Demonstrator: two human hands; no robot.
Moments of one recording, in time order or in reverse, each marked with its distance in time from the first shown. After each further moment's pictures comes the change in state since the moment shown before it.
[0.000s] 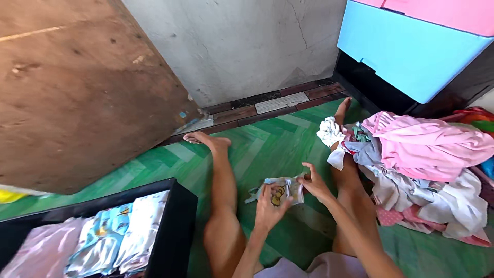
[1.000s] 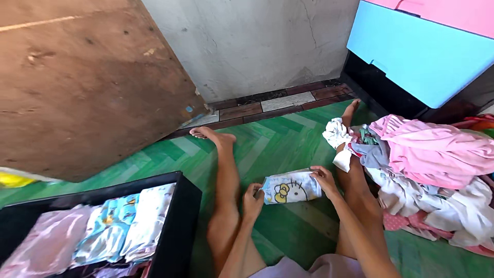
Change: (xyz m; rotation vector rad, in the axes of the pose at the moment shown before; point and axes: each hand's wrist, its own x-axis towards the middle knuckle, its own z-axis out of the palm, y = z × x) left_hand 0.001 -0.064 -0.028 -0.074 0.105 -0.339; right_hand 0.050 0.068 -0.017 0.093 0.209 -0.191
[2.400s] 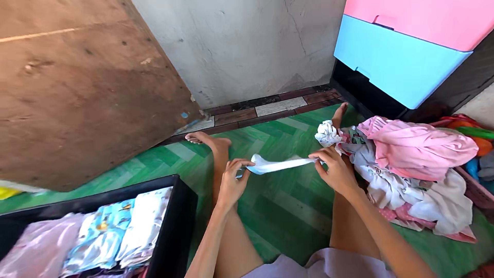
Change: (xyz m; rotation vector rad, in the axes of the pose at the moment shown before) left_hand 0.045 0.102 -0.085 0.028 -0.022 0.526; right_hand -0.054 -0.149 -0.040 -0.723 0.061 -0.803
